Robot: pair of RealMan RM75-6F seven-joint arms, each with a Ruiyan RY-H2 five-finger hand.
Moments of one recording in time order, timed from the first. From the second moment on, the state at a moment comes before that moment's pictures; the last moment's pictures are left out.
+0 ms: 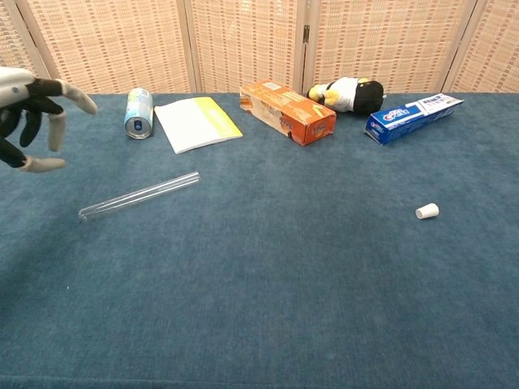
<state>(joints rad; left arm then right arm) -0.49 -1.30 -0.21 -1.68 1.30 1.09 0.37 0.13 -1.12 0.07 -1.64 -1.57 1.46 -0.13</state>
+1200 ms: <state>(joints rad) -0.74 -1.64 -0.21 -1.33 0.91 0.95 0.61 0.13 -1.11 0.06 -1.67 -1.54 1.46 -0.16</state>
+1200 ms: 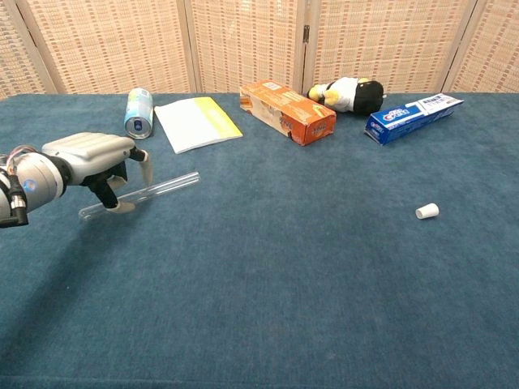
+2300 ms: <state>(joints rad) -0.81 -1.71 -0.22 -1.19 0.81 0.89 0.56 0.12 -1.11 0.07 -1.66 -1.52 1.45 -0.15</state>
